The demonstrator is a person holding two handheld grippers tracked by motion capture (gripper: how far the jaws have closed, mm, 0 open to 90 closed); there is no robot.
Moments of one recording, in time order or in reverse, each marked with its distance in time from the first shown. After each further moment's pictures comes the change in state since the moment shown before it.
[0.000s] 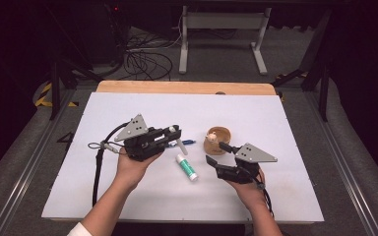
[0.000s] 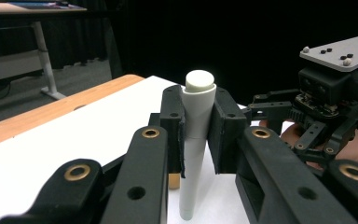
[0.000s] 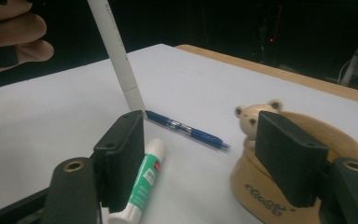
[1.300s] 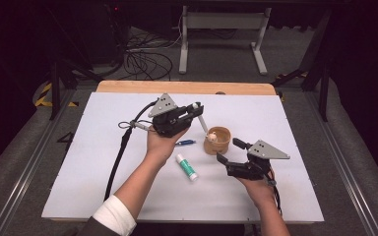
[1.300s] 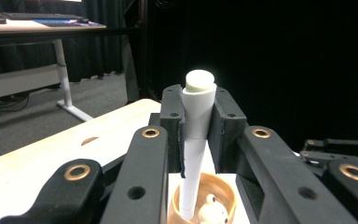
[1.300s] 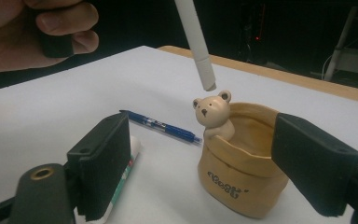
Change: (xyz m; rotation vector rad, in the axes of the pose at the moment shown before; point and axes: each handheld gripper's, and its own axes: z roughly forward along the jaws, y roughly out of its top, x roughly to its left) left arm 0.017 0.024 0.076 -0.065 0.076 -0.021; right arm -0.022 -0.002 -0.013 -0.002 -0.042 0.032
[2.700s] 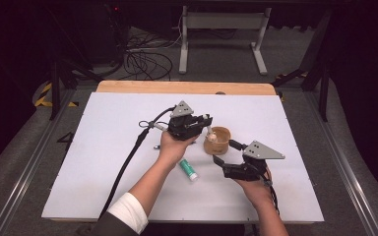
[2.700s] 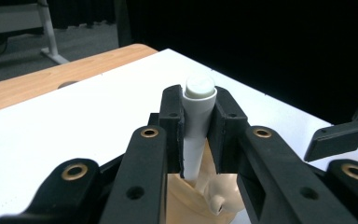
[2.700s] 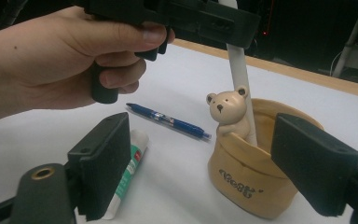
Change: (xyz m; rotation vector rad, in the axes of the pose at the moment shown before) left arm 0.008 -0.041 0.048 0.192 -0.014 -0.071; right arm 0.006 -0.001 0.006 0.027 0.024 -0.021
